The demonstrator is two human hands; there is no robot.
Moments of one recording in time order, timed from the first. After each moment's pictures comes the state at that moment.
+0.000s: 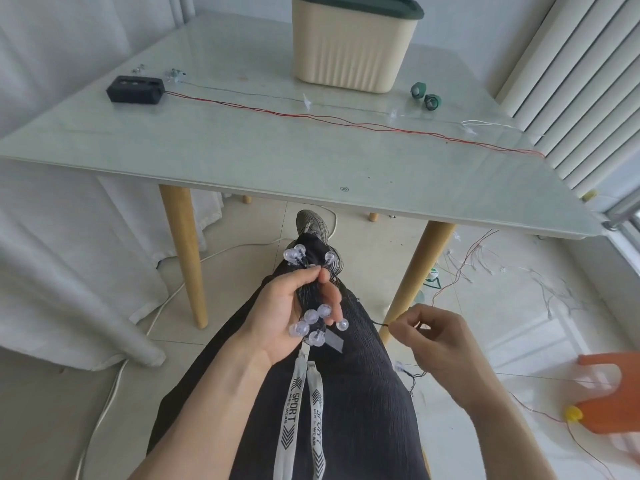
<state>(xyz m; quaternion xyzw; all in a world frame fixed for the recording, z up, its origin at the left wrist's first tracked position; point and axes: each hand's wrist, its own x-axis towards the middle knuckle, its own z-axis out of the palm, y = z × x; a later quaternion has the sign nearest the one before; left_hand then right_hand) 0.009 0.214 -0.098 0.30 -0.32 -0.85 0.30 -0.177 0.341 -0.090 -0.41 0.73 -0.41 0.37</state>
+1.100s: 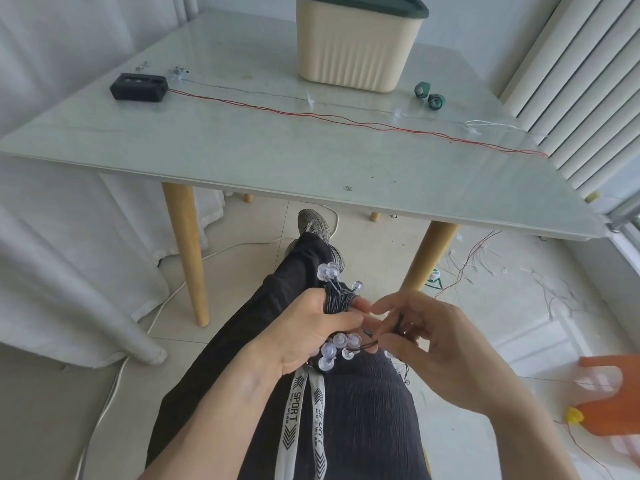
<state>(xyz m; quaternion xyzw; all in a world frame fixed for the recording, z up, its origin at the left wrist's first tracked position) 0.000 0.227 -0.114 0.28 -0.50 -0.80 0.19 -0.162 0.341 -0.051 -0.59 0.68 -0.30 0.32</state>
